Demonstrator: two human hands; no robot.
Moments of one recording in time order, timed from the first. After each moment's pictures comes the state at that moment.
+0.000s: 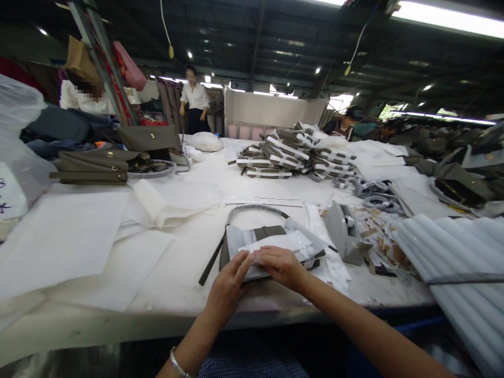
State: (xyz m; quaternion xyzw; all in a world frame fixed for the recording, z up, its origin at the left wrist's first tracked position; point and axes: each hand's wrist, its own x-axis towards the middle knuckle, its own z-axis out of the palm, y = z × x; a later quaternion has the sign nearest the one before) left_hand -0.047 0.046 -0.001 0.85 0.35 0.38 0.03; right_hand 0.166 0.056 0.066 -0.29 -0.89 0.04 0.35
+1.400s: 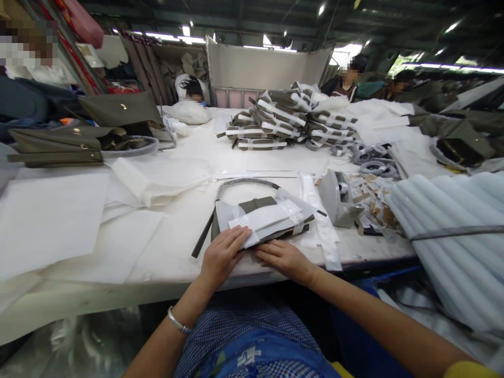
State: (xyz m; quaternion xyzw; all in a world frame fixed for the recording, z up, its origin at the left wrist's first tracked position) left_hand -0.049 0.045 0.014 0.88 0.31 0.35 0.00; right_hand 0.193 0.001 0.028 -0.30 -0.92 -0.07 0.25
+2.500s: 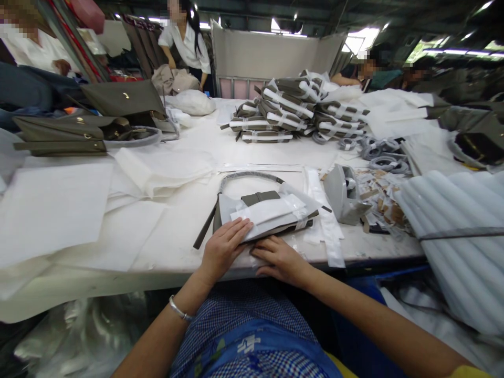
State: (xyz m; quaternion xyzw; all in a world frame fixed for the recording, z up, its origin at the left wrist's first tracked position) left_hand -0.049 0.044 0.016 0.88 0.31 0.36 0.01; right_hand 0.180 -0.010 0.027 -0.36 -0.90 0.10 0.22
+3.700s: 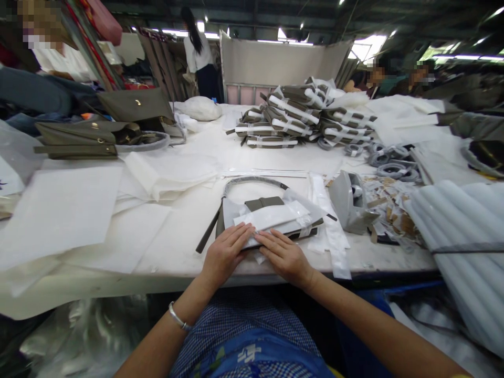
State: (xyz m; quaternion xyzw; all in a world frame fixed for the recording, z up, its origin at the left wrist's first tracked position) left_hand -0.048 0.043 0.019 0.89 0.33 0.32 0.01; right_hand 0.176 0.008 0.038 -0.29 -0.89 -0.16 0.32
